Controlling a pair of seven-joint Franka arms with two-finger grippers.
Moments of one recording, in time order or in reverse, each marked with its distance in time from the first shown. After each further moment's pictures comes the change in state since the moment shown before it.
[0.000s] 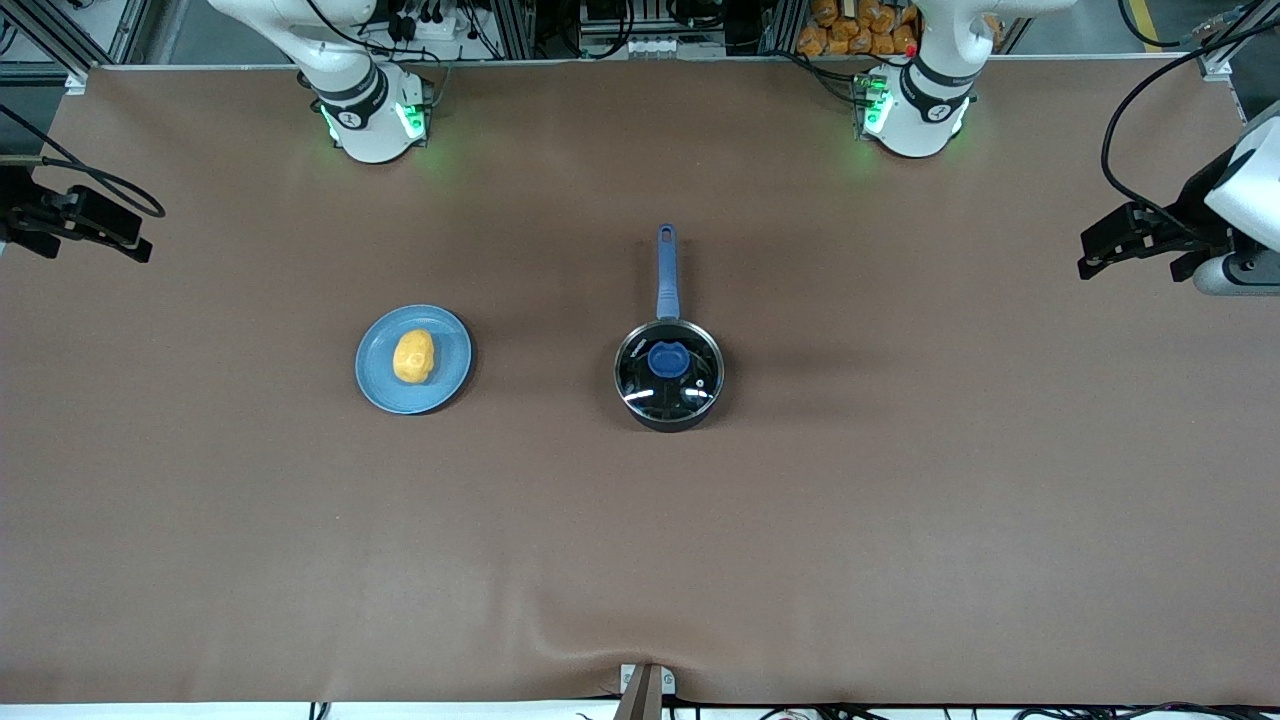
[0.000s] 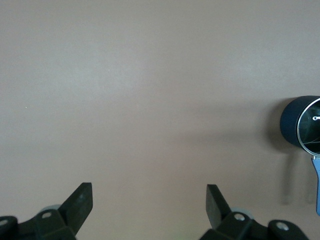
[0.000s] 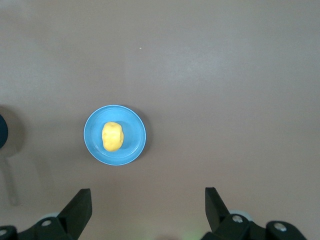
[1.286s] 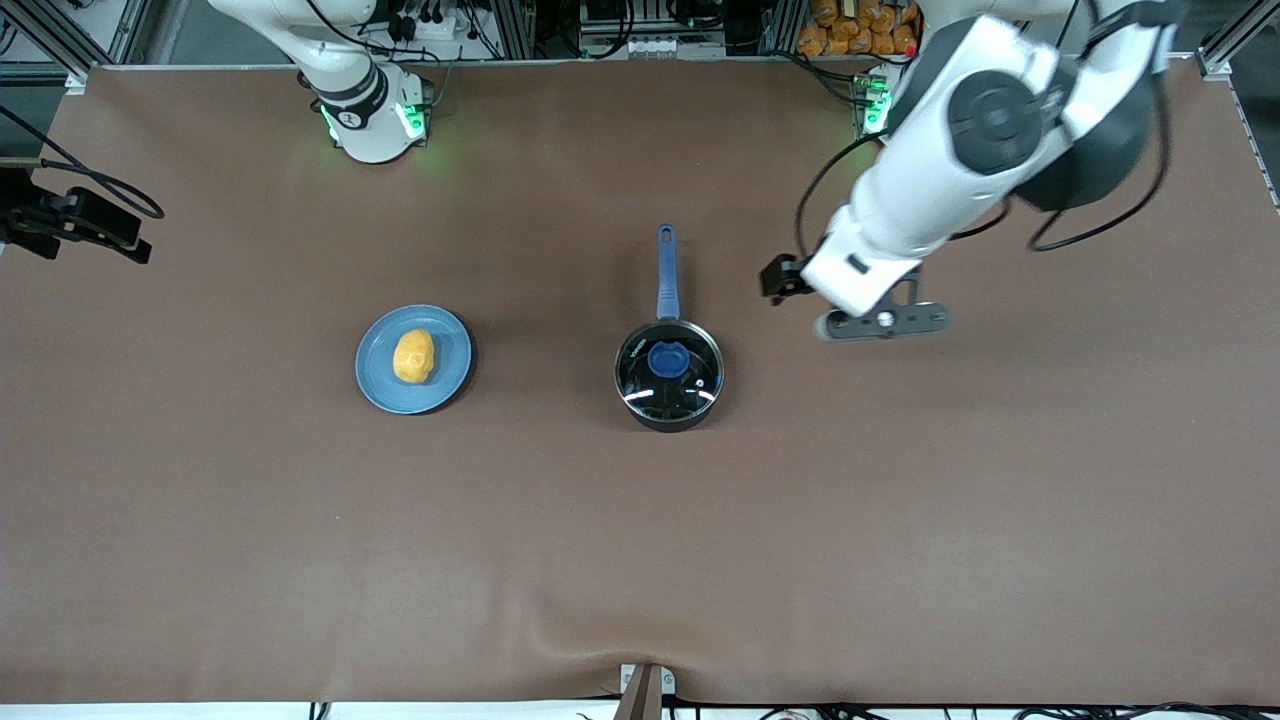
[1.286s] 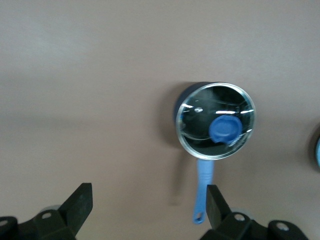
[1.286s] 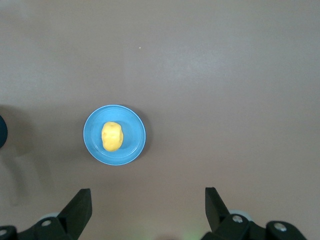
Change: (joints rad) left arm -0.147 0.258 -0.375 -0.011 -0.070 0.239 -0.657; right arm -0.001 0.002 -0.002 -0.001 0.001 0.000 0.000
